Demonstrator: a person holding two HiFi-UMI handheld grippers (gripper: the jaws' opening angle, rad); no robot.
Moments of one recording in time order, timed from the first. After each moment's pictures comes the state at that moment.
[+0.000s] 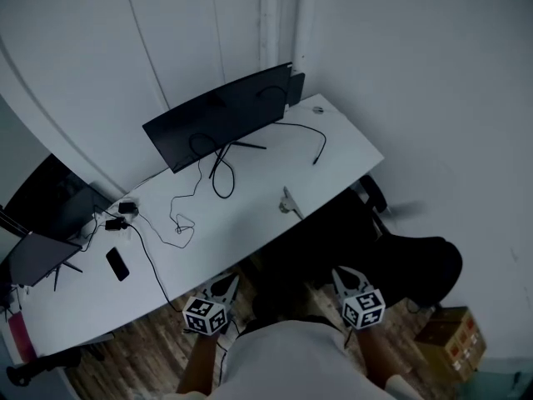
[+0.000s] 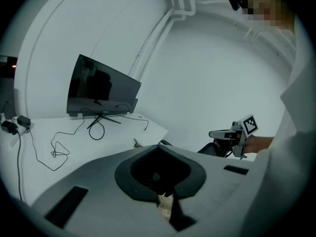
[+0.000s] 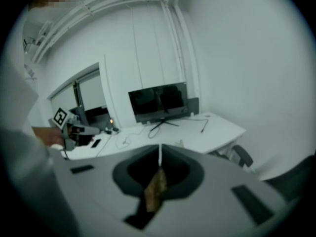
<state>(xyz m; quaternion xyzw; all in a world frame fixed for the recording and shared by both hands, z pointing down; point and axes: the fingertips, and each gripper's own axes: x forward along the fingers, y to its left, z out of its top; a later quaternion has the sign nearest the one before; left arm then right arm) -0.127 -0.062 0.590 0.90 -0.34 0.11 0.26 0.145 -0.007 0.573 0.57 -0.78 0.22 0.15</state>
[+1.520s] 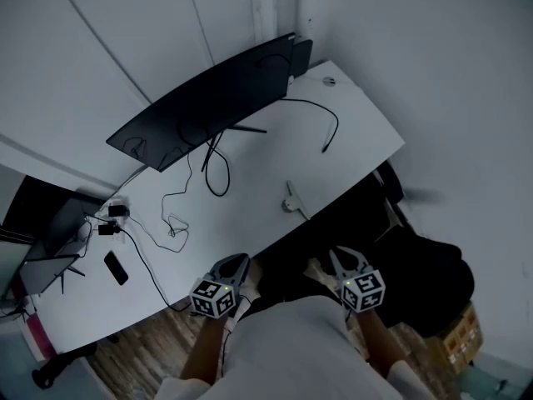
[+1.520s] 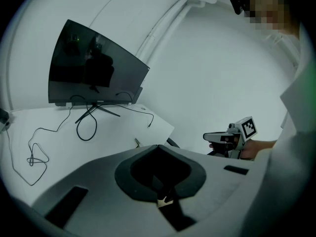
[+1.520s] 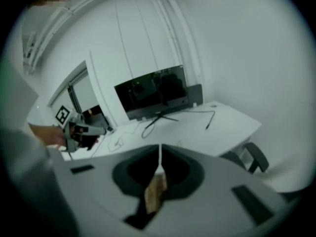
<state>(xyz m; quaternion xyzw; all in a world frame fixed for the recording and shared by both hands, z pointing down) -0.054 -0.191 0.633 0.87 -0.33 0.15 0.32 0.177 -0.150 0.627 0.53 -0.78 0.28 0.17</state>
